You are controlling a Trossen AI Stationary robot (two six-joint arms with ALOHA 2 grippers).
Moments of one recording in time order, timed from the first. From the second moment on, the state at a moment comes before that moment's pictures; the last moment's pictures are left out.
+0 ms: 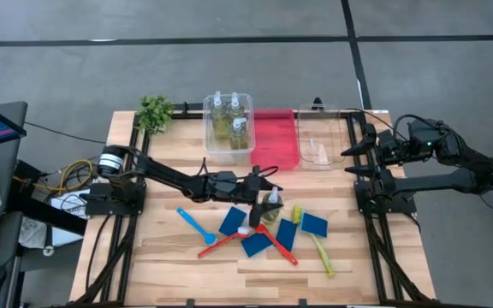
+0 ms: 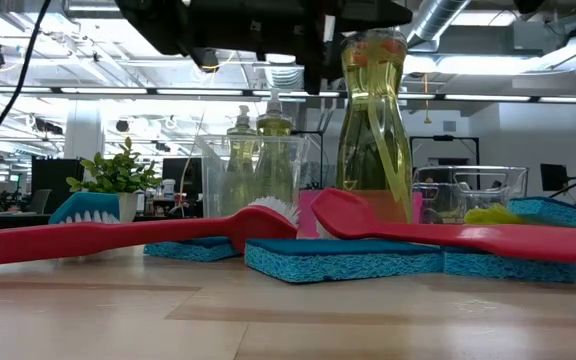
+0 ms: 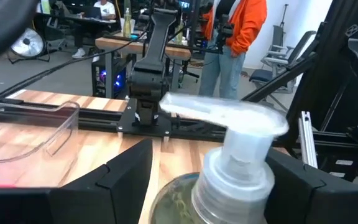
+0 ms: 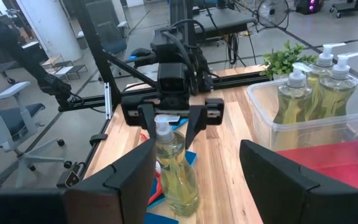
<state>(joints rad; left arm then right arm) -0.16 1.86 1.04 0.76 -0.07 -0.09 -0.09 0.48 0.98 -0.76 -0.14 0.12</state>
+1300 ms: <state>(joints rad) -0.16 1.84 1.04 0.77 -0.07 -0.08 -0.09 0.48 0.98 -0.79 -0.14 0.13</state>
